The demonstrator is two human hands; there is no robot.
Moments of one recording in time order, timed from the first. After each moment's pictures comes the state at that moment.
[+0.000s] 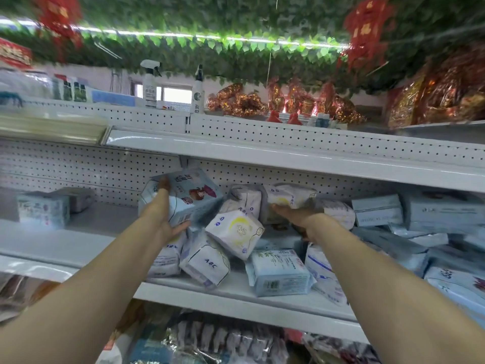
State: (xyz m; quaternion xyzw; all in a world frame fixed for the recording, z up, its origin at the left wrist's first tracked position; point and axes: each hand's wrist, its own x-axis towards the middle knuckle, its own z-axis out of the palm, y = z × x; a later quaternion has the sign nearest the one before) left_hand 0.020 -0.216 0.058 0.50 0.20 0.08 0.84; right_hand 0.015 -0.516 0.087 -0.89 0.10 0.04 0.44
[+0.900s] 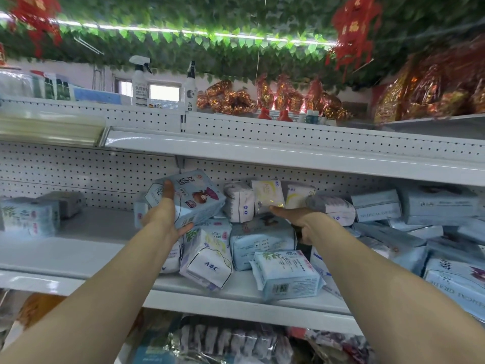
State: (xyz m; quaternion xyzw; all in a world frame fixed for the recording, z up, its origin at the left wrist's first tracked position) left_hand 0.047 -0.212 0.044 0.47 0.19 0.12 0.86; right_hand 0.002 -0.495 0.092 -0.88 0.14 0.07 0.45
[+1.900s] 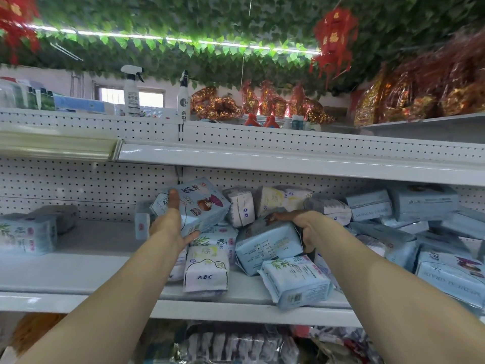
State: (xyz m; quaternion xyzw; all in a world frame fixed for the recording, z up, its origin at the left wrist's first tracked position) left_hand 0.041 -0.204 0.046 0.48 0.14 0.07 0.86; right_hand -0.021 -0.467 0.095 -0.77 0.24 0.06 0.58
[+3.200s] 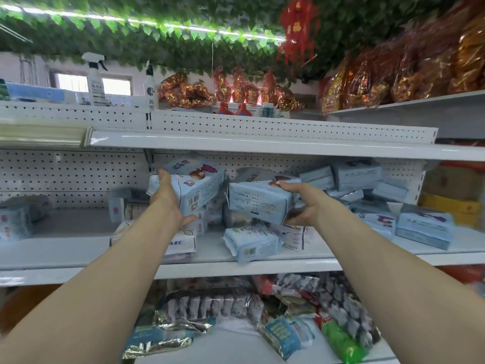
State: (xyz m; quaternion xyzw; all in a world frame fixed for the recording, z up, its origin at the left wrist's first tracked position) left_hand -0.054 -0.262 0.086 0.51 0.14 -0.02 0.85; right_hand -0.134 -0.529 0.103 -0.57 0.19 -0.03 0.80
